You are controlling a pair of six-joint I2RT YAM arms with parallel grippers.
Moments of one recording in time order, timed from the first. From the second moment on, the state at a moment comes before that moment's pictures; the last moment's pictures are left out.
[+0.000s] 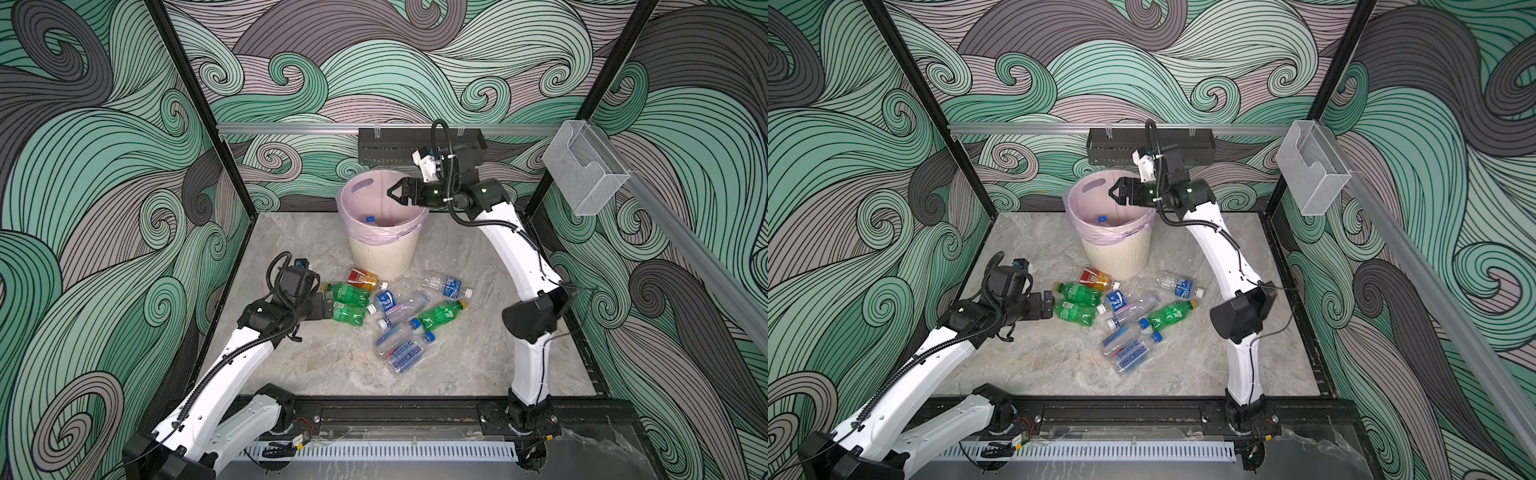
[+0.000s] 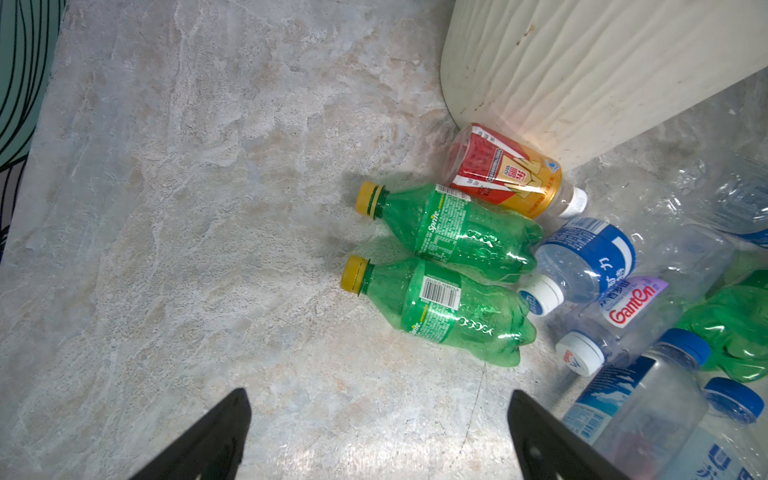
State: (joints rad) left arm -0.37 0.93 0.86 -0.85 -0.18 -0.35; right arm 0.47 1.93 2.23 -0.85 -0.40 0.35
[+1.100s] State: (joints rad) left arm -0.37 1.24 0.72 -0.58 -0.06 -0.96; right arm 0.47 0.94 0.88 -0.61 -0.10 0.23
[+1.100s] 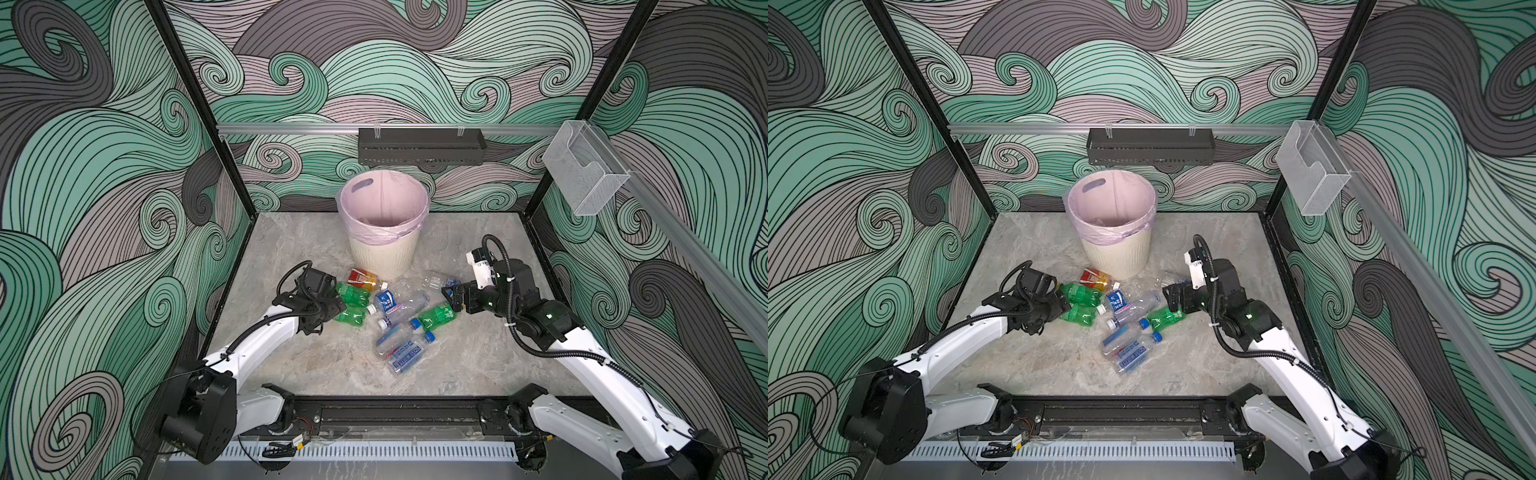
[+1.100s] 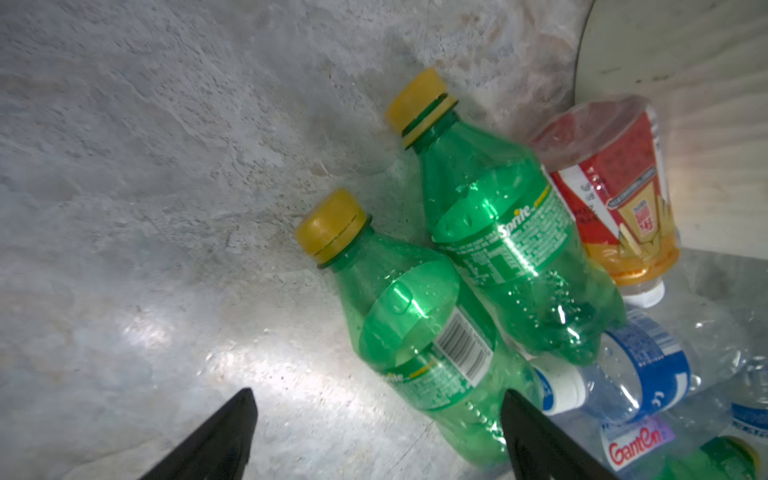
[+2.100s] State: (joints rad) left arm -0.37 1.36 0.62 -0.41 0.01 -1.10; right arm 0.47 0.92 0.81 -0.56 -0.10 0.25
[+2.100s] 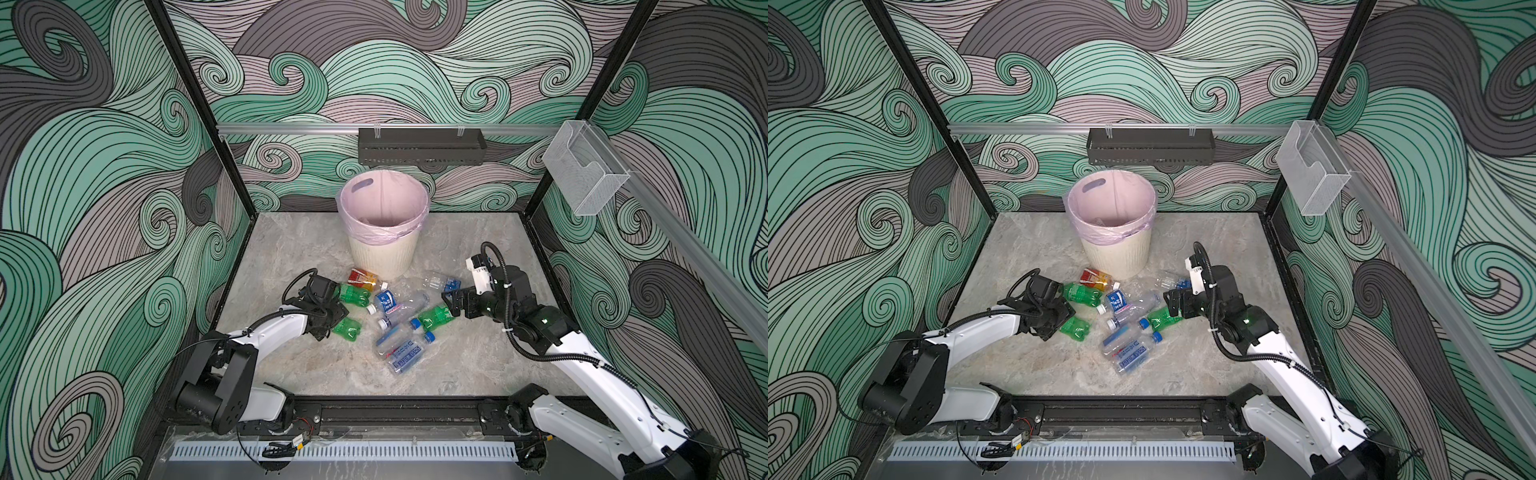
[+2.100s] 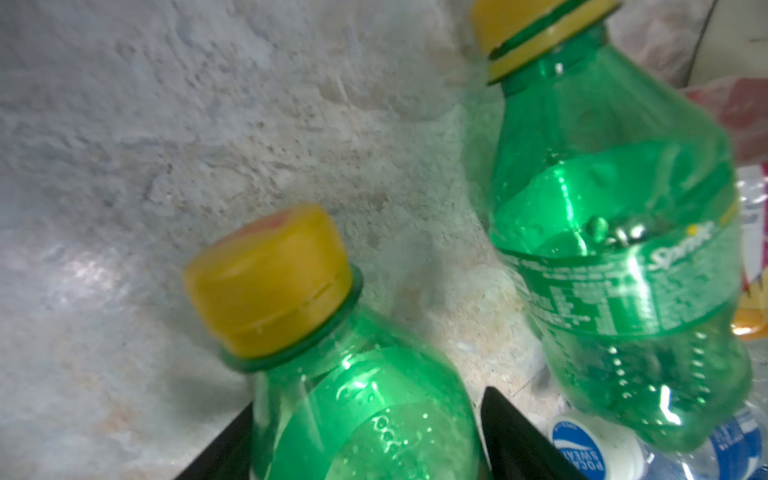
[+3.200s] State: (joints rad) left arm -0.37 1.01 0.68 -0.62 -0.08 -0.61; right arm 0.47 0.99 0.79 -0.61 0.01 0.25
